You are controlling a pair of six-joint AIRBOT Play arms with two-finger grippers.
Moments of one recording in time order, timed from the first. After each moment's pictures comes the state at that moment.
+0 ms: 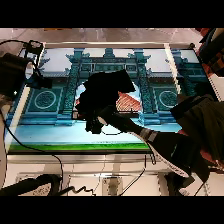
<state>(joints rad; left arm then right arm) -0.19 -1.33 1.57 2.01 -1.35 -1.61 0.89 -1.81 1.50 -1.53 0.82 0.93</state>
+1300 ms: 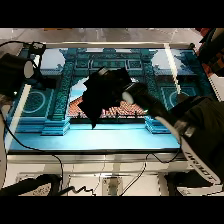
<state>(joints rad) -0.19 -1.32 1.55 1.83 -1.33 -1.61 0.61 -1.54 1.50 -1.59 0.85 1.49</state>
